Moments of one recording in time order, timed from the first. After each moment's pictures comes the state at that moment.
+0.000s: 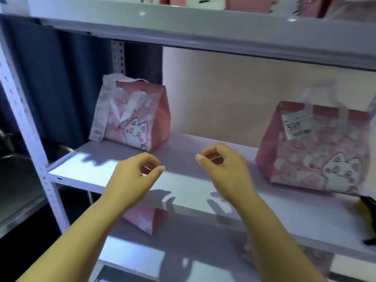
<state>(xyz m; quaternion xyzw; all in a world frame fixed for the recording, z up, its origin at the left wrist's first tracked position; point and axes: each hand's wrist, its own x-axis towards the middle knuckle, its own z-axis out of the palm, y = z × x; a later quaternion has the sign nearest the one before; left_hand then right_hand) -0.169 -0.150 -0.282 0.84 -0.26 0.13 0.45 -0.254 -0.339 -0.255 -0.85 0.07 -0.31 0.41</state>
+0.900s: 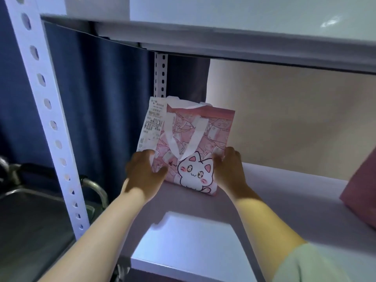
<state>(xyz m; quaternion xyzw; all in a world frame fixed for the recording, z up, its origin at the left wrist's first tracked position) 0.094 -0.073 -0.289 0.88 -0.17 0.12 0.43 0.026 -0.265 -0.275 -0.85 0.24 -0.31 0.34</state>
